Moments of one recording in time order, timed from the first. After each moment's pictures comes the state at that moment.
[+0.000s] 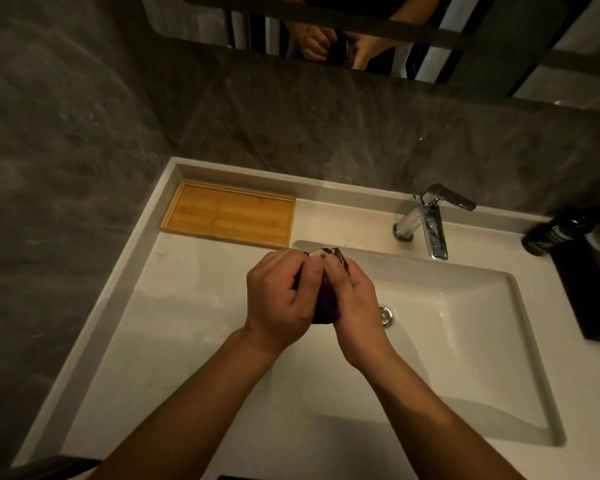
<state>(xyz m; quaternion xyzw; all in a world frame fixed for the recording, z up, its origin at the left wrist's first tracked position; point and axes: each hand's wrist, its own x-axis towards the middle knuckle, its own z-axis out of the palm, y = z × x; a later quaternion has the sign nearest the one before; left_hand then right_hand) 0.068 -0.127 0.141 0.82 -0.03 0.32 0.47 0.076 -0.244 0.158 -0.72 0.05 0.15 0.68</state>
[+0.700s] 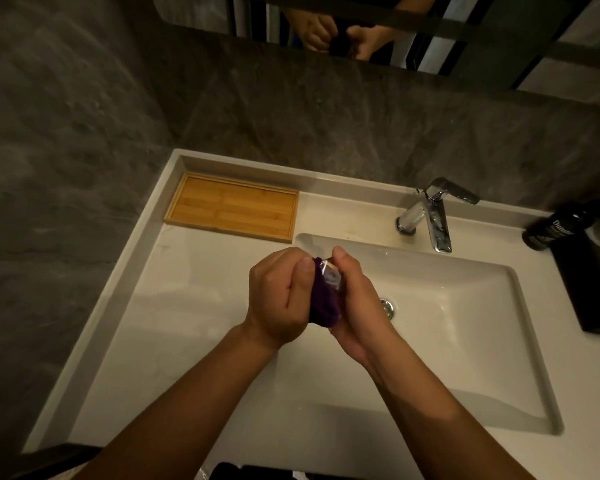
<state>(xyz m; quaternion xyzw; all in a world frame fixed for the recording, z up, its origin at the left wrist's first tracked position) 0.057 -0.118 0.134 0.80 -0.05 0.29 0.52 0.071 -0.243 0.157 -0.55 0.14 0.27 0.78</state>
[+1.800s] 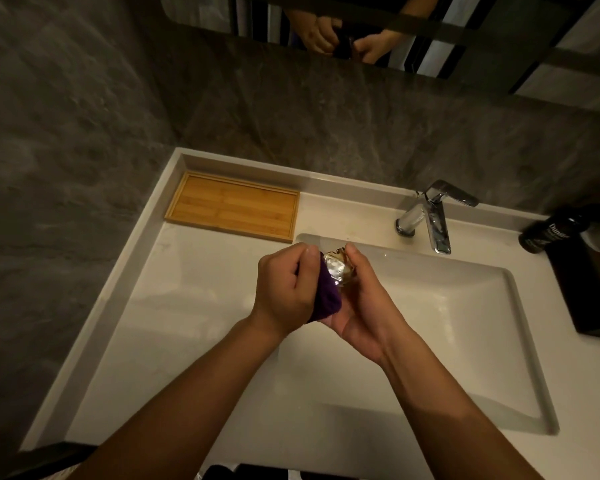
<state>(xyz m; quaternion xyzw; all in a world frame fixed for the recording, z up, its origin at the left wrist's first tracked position) 0.064 -0.120 0.136 0.80 -0.02 0.25 0.55 0.078 -0.254 0.161 -0.50 0.16 0.32 0.79</state>
